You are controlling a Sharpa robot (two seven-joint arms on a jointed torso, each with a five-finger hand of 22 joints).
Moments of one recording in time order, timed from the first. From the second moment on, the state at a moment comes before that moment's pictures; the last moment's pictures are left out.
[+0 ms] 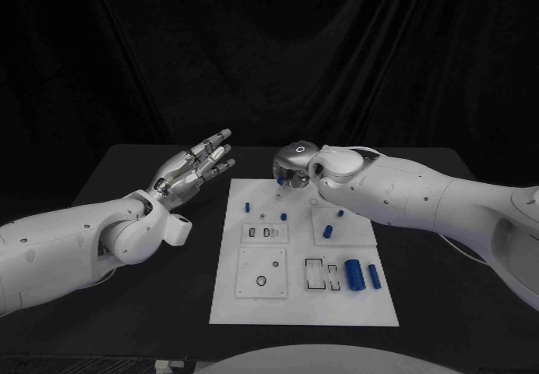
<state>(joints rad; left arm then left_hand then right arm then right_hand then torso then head) 1.21 -0.92 -0.21 1.50 -0.17 -0.01 0.67 1.35 0.28 -0.16 0.27 0.51 0.20 0.01 0.03 0.03 0.00 -0.03 0.00 0.00 0.00 0.13 0.00 0.00 0.17 0.03 0.27 0.02 0.01 1.25 -0.28 -0.20 0.85 -1.74 -0.27 0.05 1.45 -0.12 0.39 0.10 0.25 1.08 0.08 0.10 0.20 1.20 0.04 0.07 0.07 1.44 -0.06 1.23 0.96 0.08 1.41 0.05 1.40 1.31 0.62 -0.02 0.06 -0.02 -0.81</state>
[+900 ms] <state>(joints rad) 1.21 -0.91 -0.21 1.49 -0.17 -0.01 0.67 1.35 0.28 -0.16 0.27 0.51 0.20 0.01 0.03 0.03 0.00 -0.03 0.00 0.00 0.00 0.13 0.00 0.00 0.17 0.03 0.27 0.02 0.01 1.25 -0.29 -0.20 0.87 -1.74 -0.27 0.04 1.44 -0.12 0.39 0.10 0.25 1.07 0.08 0.10 0.20 1.19 0.04 0.07 0.07 1.44 -0.06 1.23 0.95 0.08 1.41 0.05 1.40 1.31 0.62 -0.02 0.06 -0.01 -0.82</state>
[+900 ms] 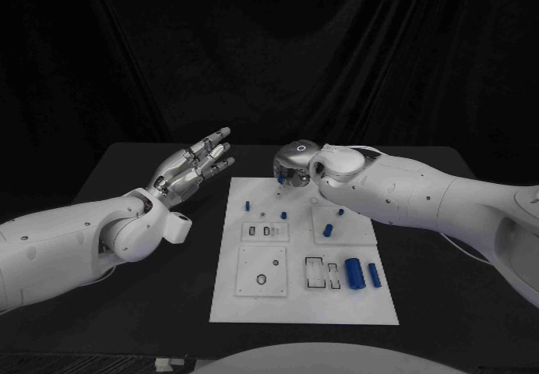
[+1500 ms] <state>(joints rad) 1.21 -0.91 -0.21 1.48 -0.17 -0.01 0.67 1.35 0.28 -0.16 0.27 0.51 0.20 0.01 0.03 0.03 0.00 -0.03 0.00 0.00 0.00 0.13 0.00 0.00 0.17 0.03 0.27 0.02 0.01 1.25 -0.31 -0.20 0.89 -1.74 -0.28 0.04 1.44 -0.12 0.39 0.10 0.25 1.07 0.08 0.10 0.21 1.19 0.04 0.07 0.07 1.44 -0.06 1.23 0.95 0.08 1.41 0.05 1.40 1.31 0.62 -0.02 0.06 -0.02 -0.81</state>
